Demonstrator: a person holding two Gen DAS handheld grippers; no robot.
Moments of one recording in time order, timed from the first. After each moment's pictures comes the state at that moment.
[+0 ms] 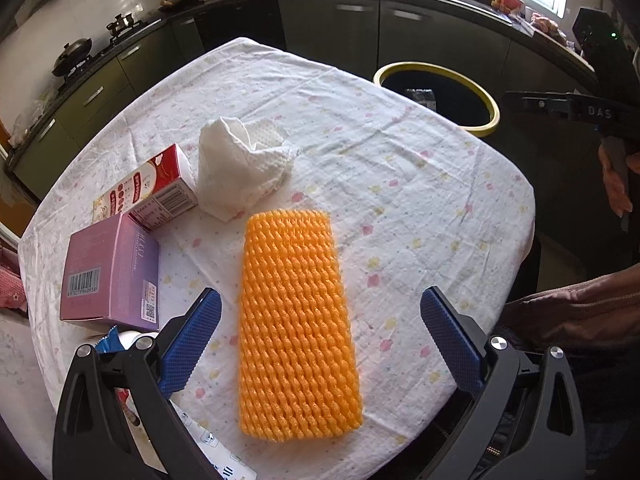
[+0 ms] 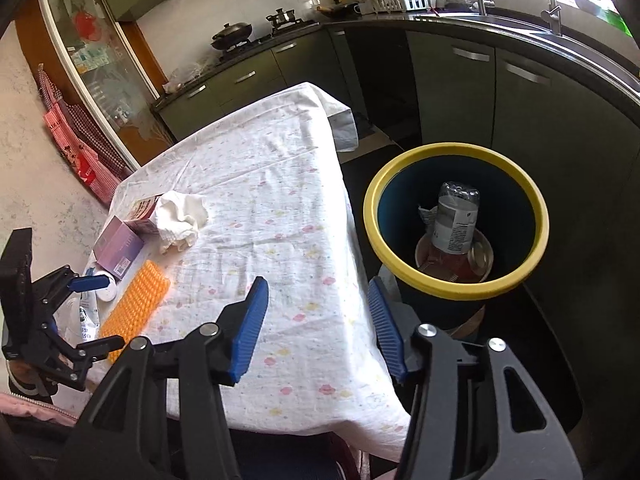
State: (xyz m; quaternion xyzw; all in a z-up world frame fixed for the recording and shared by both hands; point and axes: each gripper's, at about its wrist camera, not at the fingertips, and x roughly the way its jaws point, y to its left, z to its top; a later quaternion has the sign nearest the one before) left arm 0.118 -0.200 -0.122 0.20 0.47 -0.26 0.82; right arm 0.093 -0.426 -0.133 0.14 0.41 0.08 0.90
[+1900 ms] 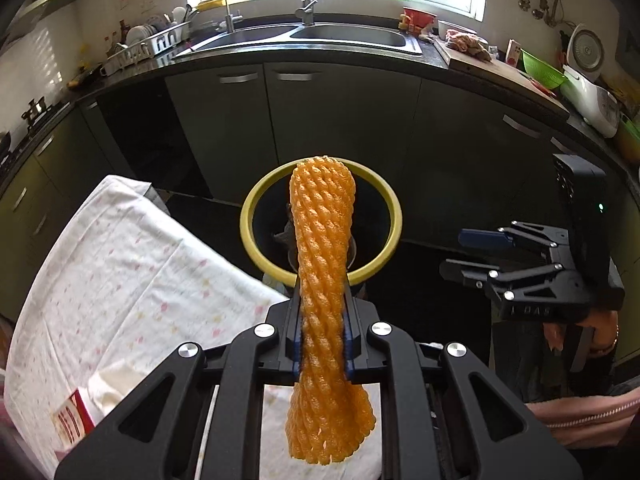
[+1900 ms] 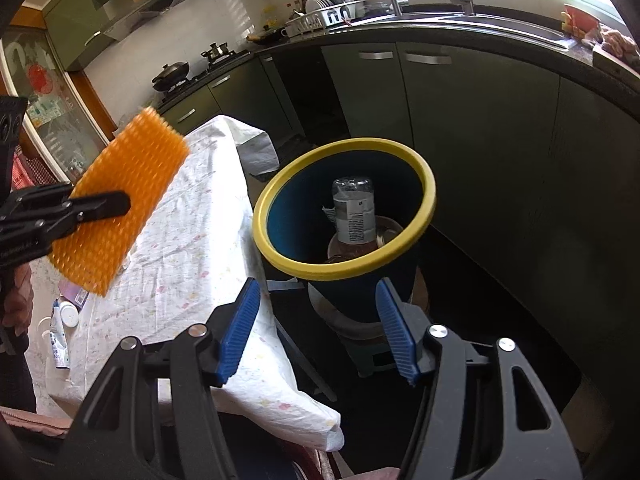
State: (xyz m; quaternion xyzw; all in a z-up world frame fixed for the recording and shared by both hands) left arm 0.168 -0.423 -0.040 0.22 0.40 -0.41 0.79; right arm 0.046 -0.521 -0.153 0.19 0.38 -0.02 0.90
